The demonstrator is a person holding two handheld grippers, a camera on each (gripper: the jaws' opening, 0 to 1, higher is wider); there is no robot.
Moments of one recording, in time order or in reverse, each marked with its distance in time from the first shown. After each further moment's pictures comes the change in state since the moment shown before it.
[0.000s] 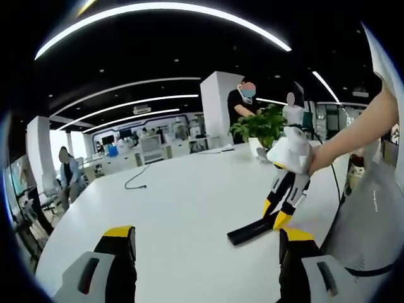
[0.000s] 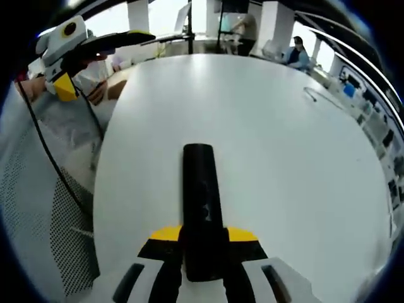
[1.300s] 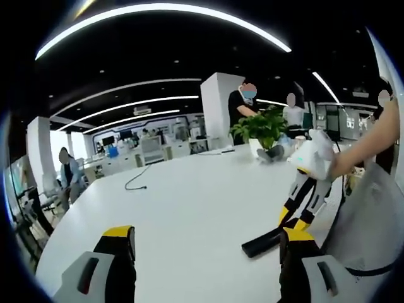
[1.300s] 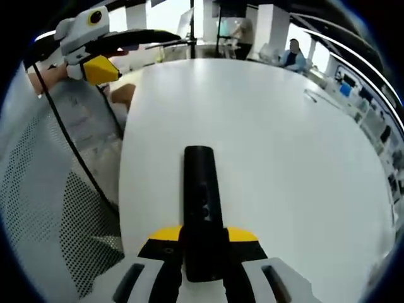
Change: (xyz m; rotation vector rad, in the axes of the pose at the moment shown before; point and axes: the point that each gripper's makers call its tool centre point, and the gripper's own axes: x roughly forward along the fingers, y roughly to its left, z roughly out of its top) left arm 0.000 -0.001 0.000 0.004 0.000 0.000; right arm -0.007 0.042 -0.010 0.025 -0.043 -0.016
